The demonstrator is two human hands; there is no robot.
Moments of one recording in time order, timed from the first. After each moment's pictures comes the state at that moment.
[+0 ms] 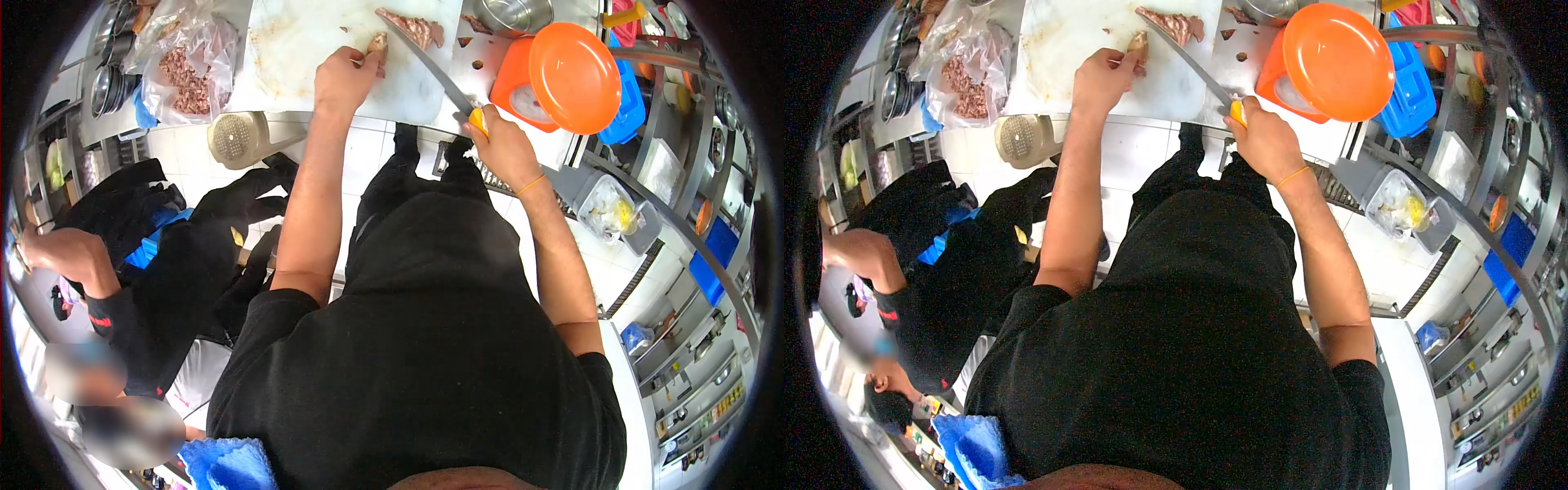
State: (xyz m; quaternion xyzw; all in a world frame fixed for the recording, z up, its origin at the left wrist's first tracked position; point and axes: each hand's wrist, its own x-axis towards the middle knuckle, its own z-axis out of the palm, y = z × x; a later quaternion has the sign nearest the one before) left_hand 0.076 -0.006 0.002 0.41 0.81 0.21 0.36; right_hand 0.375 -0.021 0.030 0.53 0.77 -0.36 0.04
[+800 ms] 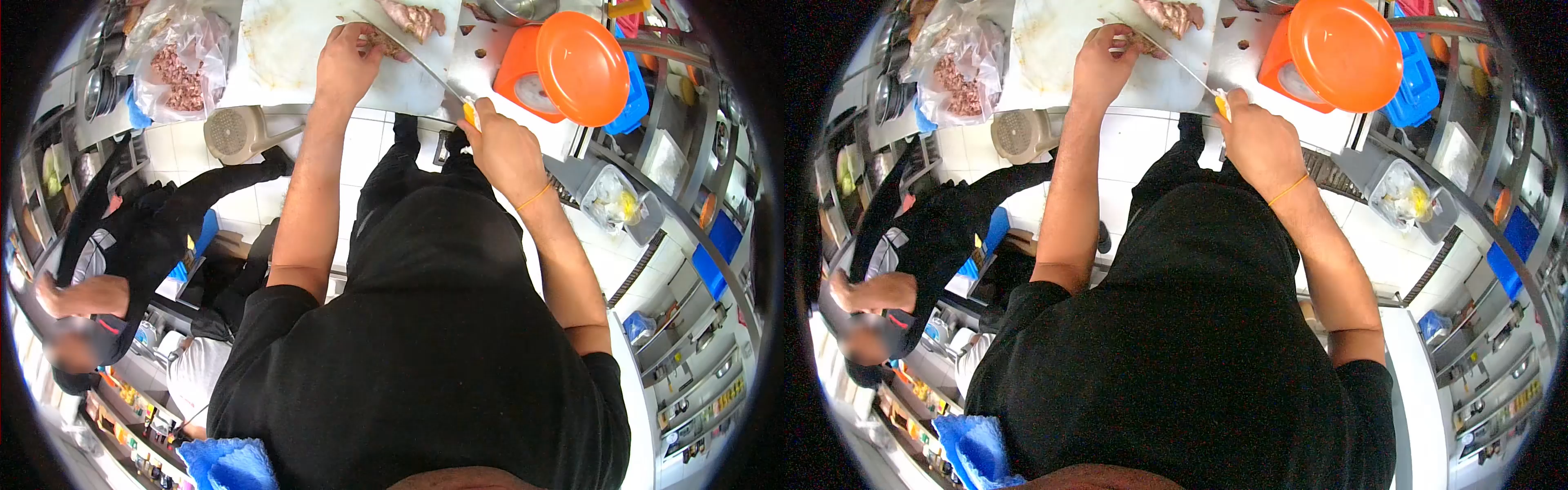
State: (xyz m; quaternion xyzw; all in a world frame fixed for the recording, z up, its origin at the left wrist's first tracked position) left_hand 0.077 -0.006 -0.016 0.56 0.73 0.31 0.23; right_hand 0.347 -0.033 0.087 0.52 0.80 -0.27 0.07
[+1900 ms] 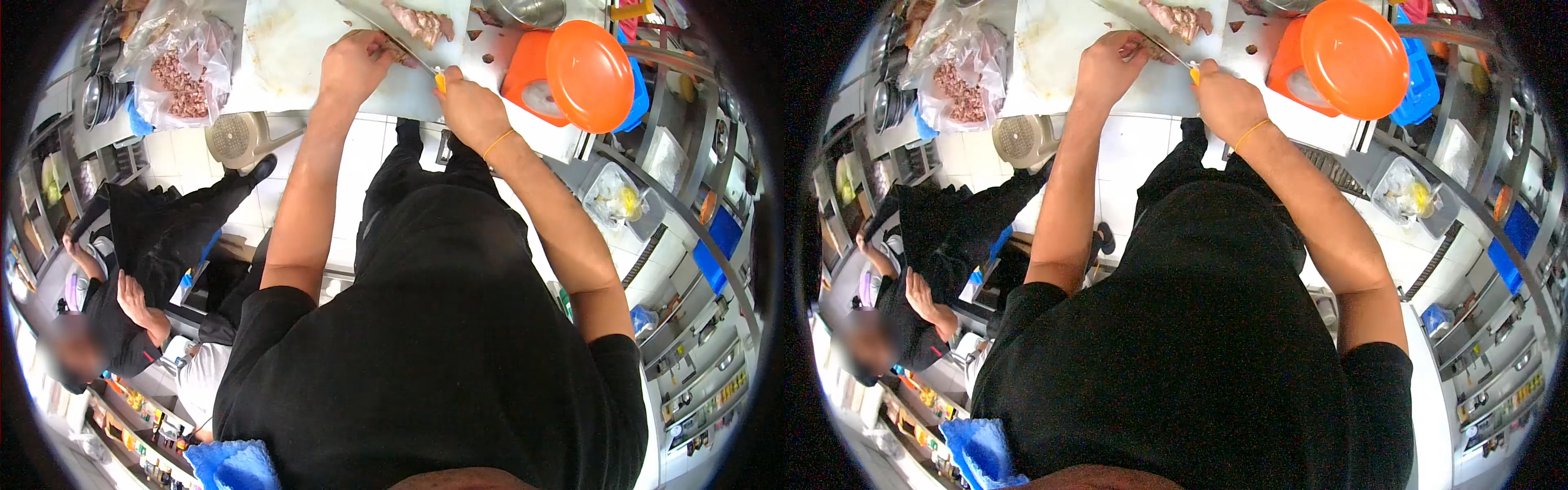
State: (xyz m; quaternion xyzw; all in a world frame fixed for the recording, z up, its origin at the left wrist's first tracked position) left_hand 0.061 0.005 -0.018 0.61 0.71 0.25 0.24; right_hand 0.288 0.005 0.028 0.50 0.81 -0.30 0.06
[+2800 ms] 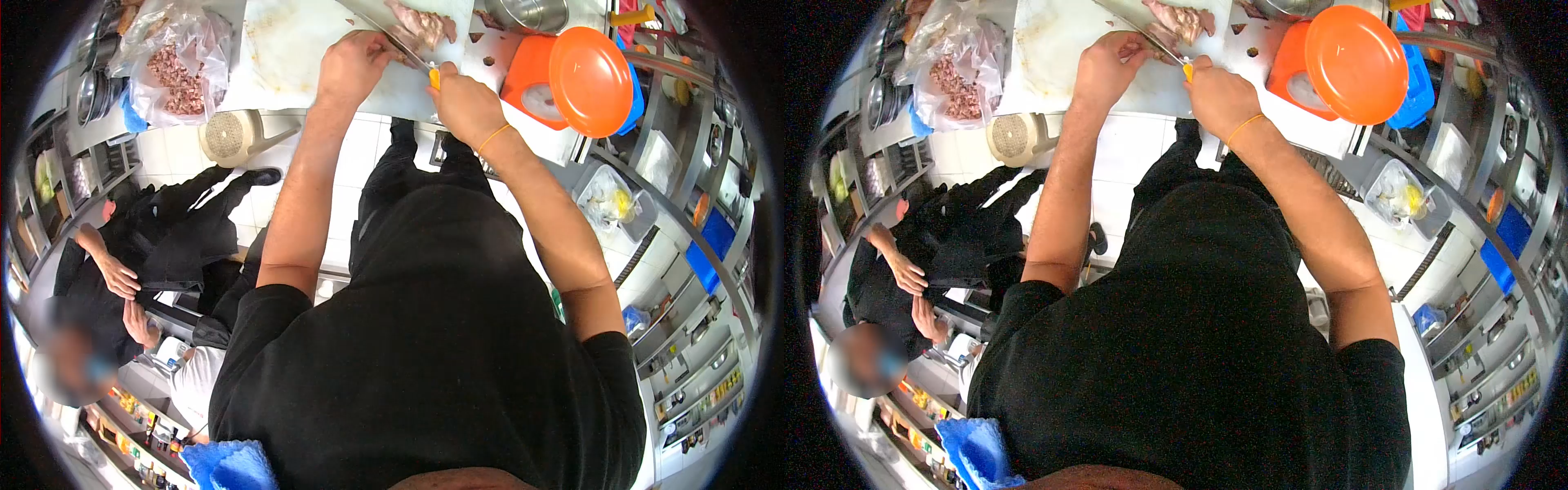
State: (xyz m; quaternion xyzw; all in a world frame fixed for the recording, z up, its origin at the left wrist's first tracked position) left_hand 0.057 0.001 -0.018 0.63 0.70 0.26 0.23; right_hand 0.276 0.010 0.033 0.50 0.81 -0.31 0.05
